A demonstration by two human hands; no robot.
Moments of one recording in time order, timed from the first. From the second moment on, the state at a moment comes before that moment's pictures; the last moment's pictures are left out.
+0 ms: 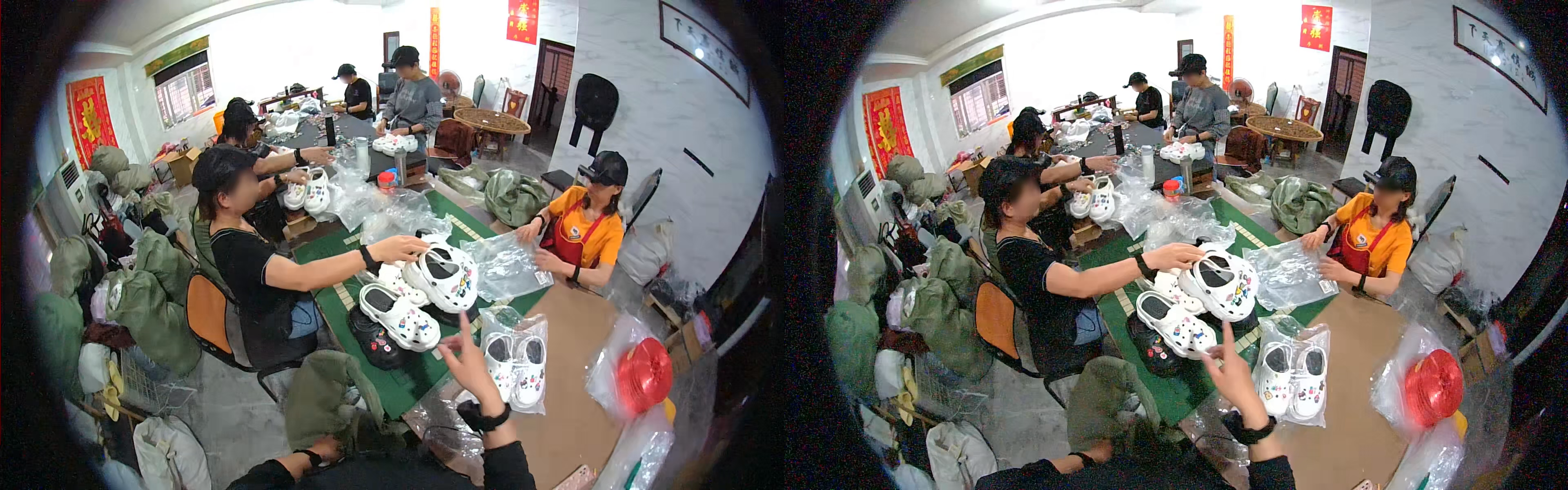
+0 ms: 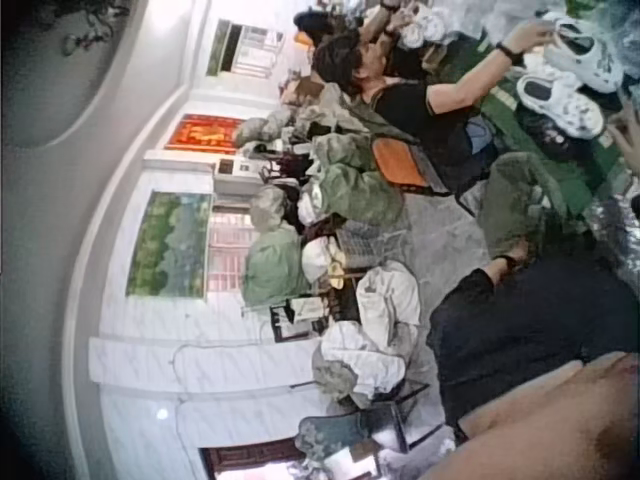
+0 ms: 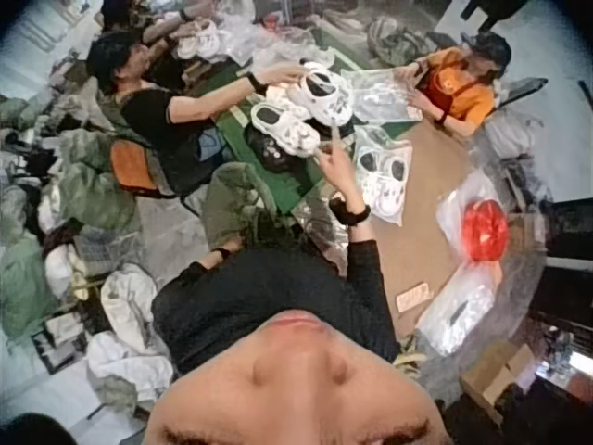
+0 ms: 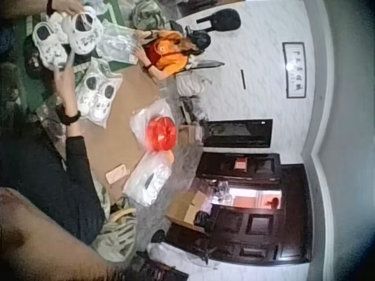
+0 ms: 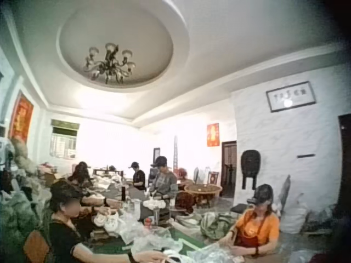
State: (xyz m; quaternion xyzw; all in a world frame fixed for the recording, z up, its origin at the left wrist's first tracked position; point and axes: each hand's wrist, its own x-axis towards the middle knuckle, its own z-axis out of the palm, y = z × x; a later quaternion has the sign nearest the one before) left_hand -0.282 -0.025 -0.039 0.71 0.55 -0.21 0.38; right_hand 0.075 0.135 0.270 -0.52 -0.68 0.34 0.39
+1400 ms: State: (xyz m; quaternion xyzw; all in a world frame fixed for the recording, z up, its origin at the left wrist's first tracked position) left_hand -0.256 0.001 0.057 0.71 0.48 -0.26 0.45; right_hand 0.169 0.134 0.199 -0.45 -0.13 0.43 0.77
